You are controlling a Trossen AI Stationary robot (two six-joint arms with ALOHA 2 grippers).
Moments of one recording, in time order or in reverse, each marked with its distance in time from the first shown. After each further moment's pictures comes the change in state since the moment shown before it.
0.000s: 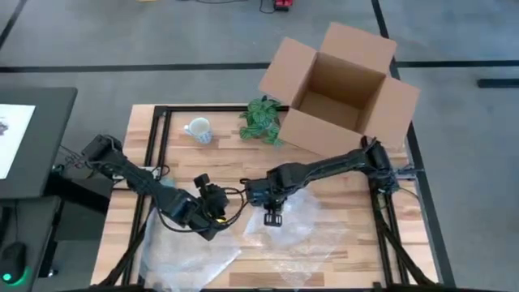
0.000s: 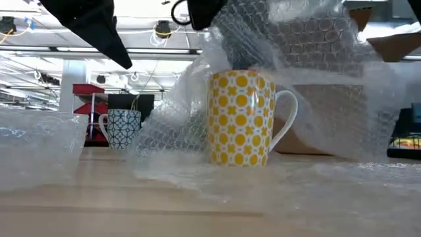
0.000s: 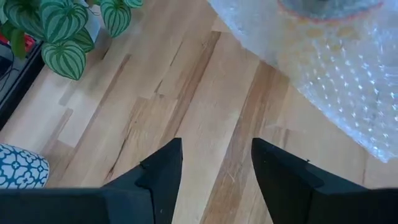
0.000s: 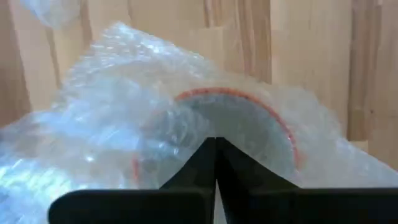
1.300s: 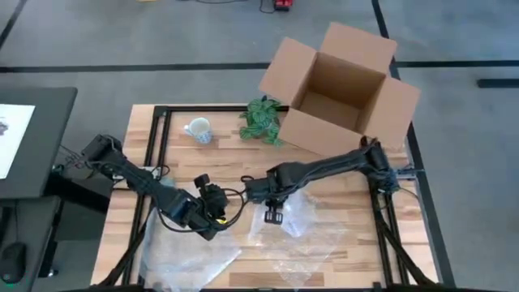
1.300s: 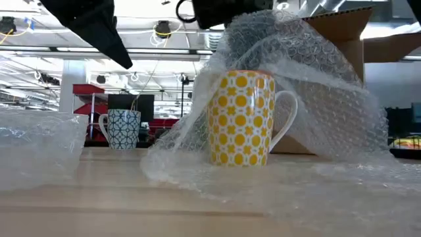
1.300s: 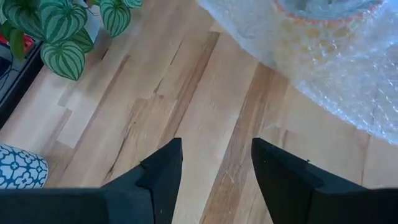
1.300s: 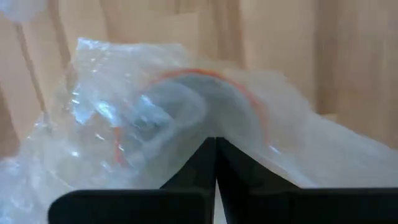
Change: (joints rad) left arm 0.000 0.000 0.000 0.003 0.000 0.000; right arm 0.002 -0.013 0.030 -0.096 0.081 0.057
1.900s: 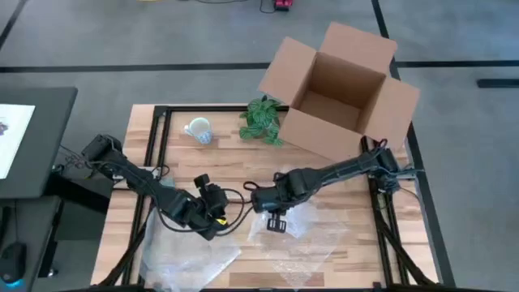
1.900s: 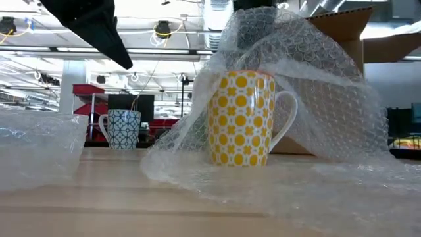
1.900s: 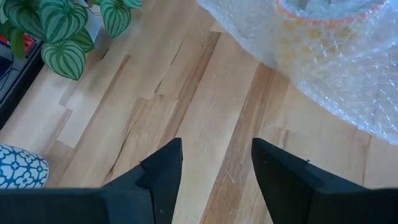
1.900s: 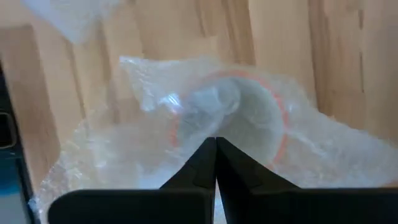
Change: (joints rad) left arm 0.000 0.000 0.000 -0.001 0.000 0.000; right arm 0.085 -0.042 0.042 0.029 0.070 0.069
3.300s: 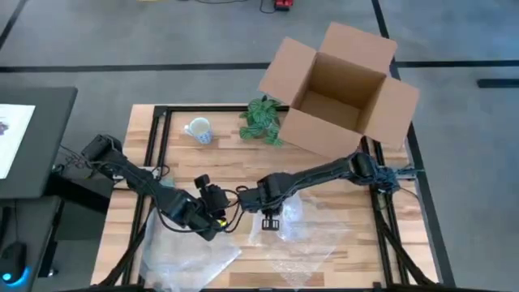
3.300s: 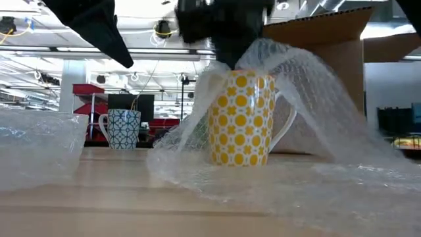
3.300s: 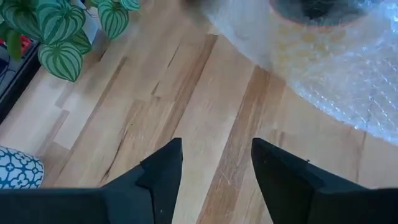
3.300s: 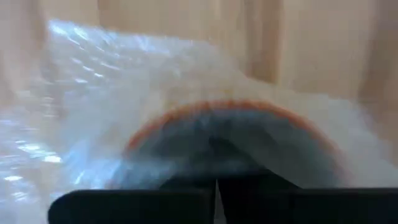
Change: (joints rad) left arm 0.000 0.000 0.000 0.015 0.000 0.000; right arm -0.061 0.147 0.046 -0.032 -0.088 -0.139
